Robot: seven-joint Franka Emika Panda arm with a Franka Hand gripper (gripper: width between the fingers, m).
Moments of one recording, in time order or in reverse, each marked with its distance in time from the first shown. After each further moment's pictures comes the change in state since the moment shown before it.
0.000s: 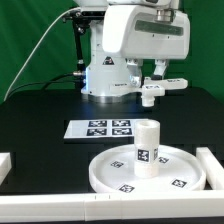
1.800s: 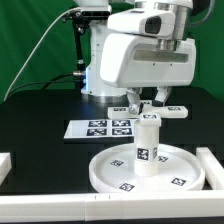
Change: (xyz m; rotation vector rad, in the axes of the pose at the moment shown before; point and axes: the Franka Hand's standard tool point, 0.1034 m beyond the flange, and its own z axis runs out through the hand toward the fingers) arm 0.013 0.010 0.043 -0.014 -0.050 0.083
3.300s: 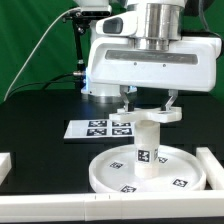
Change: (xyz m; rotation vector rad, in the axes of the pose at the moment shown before) arm 0.002 0.002 0.003 0.057 0.062 0.979
